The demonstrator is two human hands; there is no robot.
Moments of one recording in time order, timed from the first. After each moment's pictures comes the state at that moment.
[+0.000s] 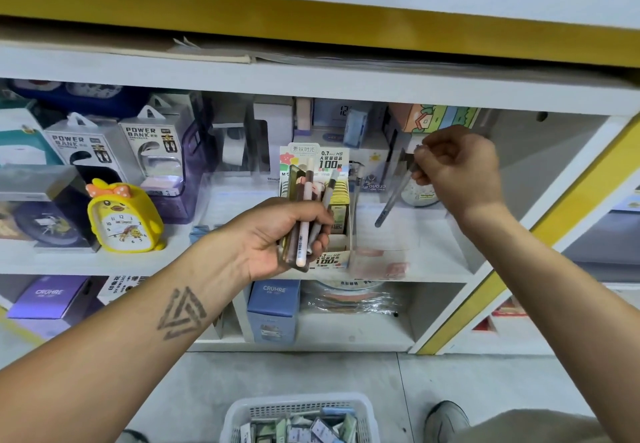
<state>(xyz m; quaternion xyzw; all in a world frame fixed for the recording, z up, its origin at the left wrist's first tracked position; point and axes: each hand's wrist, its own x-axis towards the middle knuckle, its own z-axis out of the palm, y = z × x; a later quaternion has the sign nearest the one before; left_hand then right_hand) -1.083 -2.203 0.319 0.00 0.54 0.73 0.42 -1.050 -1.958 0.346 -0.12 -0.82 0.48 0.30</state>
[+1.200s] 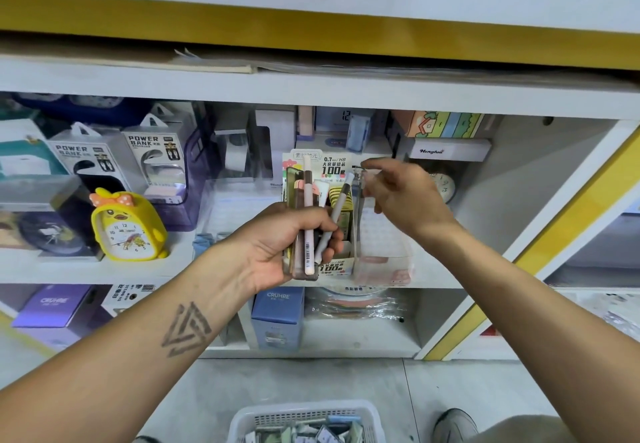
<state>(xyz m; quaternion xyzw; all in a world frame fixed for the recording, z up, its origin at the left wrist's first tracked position) -1.078 -2.203 0.321 0.01 0.54 0.75 0.38 -1.066 -1.999 0.321 -0.03 -0.91 0.39 0.17</state>
